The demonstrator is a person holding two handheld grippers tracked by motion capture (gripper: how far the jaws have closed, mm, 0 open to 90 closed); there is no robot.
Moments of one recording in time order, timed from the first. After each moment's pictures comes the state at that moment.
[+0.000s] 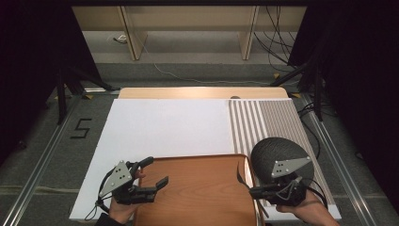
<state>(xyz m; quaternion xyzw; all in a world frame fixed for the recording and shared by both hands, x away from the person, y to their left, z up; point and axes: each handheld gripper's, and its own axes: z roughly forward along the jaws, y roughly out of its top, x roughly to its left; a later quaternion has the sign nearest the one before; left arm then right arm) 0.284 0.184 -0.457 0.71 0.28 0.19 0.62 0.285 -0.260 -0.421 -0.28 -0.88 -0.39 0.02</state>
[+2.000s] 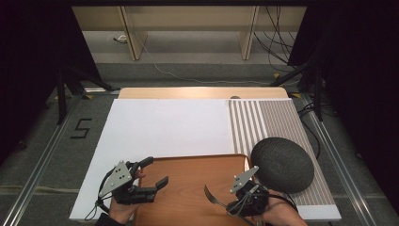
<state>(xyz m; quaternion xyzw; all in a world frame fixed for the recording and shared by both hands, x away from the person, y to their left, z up) 0.284 0.184 -0.457 0.71 0.28 0.19 0.62 0.283 -0.180 -0.453 -0.22 -0.94 -0.25 0.05</state>
